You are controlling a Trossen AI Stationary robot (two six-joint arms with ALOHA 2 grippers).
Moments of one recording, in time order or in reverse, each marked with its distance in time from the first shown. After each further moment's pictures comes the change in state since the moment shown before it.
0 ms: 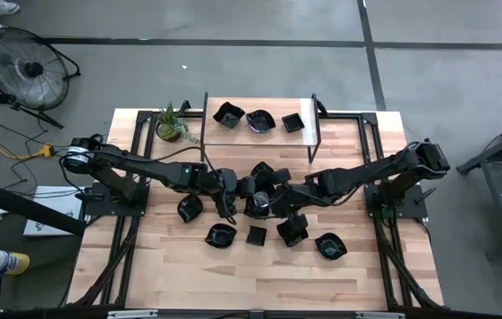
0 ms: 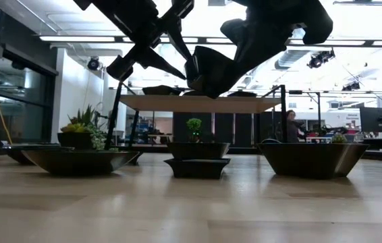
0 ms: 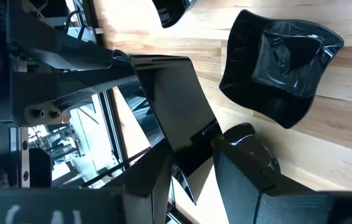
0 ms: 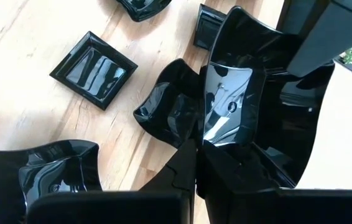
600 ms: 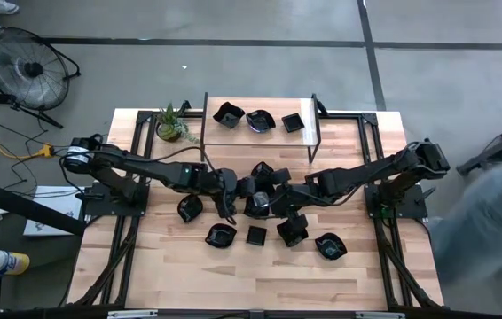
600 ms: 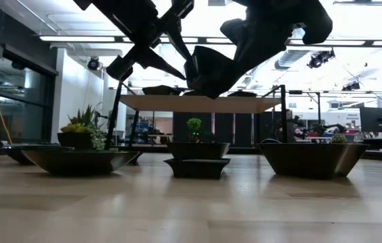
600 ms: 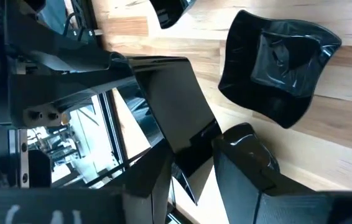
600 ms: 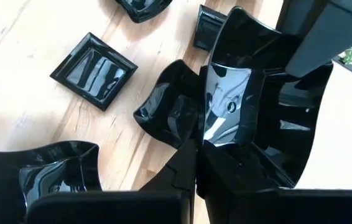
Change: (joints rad) left arm 0.001 0.000 0.000 -0.005 0.004 0.008; right arm 0.000 0.000 0.000 0.003 -0.001 0.001
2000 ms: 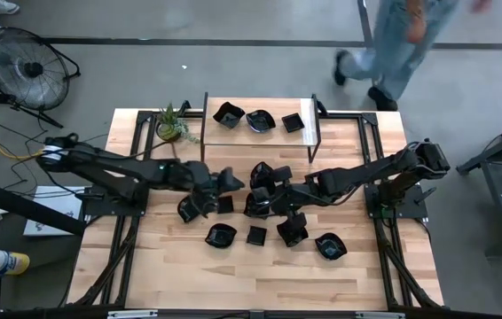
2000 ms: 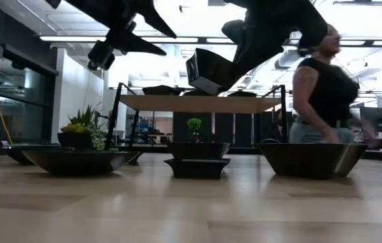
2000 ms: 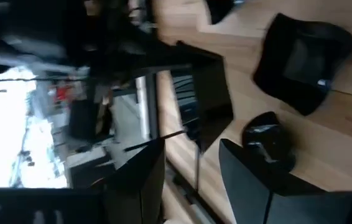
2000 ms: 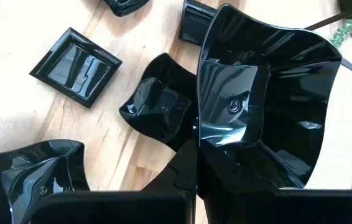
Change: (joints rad) left arm -0.001 -0.258 -0.201 0.153 0.003 -0.038; right arm -0.001 0.000 0.000 -0.008 0.043 0.022
